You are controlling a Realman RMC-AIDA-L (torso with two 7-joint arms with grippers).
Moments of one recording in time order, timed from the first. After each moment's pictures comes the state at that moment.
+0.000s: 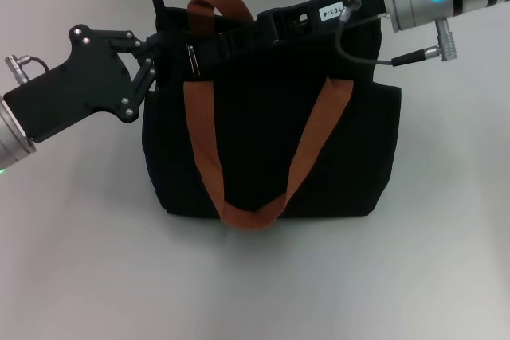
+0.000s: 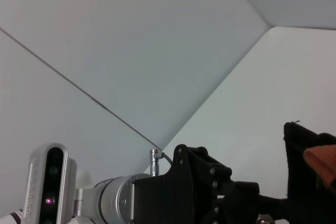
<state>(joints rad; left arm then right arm) -0.46 -2.07 0.59 0.44 1.64 1.62 -0.42 1.01 2.04 -0.96 -0.57 -1.94 -1.52 2.26</state>
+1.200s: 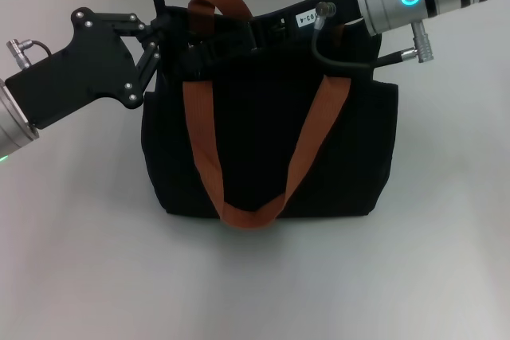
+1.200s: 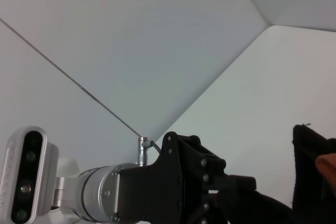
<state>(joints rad) -0.48 -2.07 0.58 0.44 1.62 1.65 -0.43 1.02 2.06 -1.03 -0.60 -1.93 -1.46 2.26</state>
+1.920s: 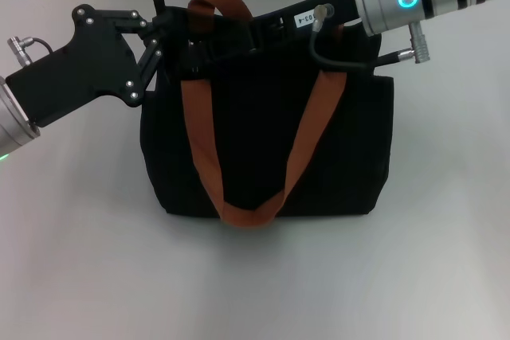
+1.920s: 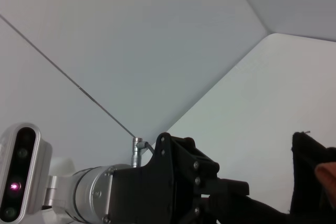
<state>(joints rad) -0.49 -2.07 0.58 0.44 1.62 1.66 -0.43 1.02 2.07 -1.03 -0.61 -1.93 -1.44 2.22</state>
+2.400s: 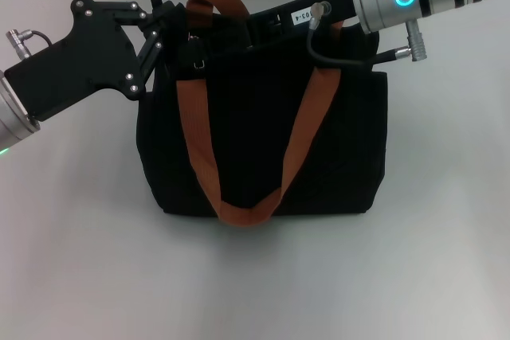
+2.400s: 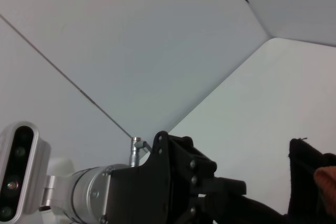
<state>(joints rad) -0.50 -2.07 0.59 0.44 1.60 1.67 -0.44 1.02 2.08 -1.03 -0.62 -1.93 -1.43 2.21</state>
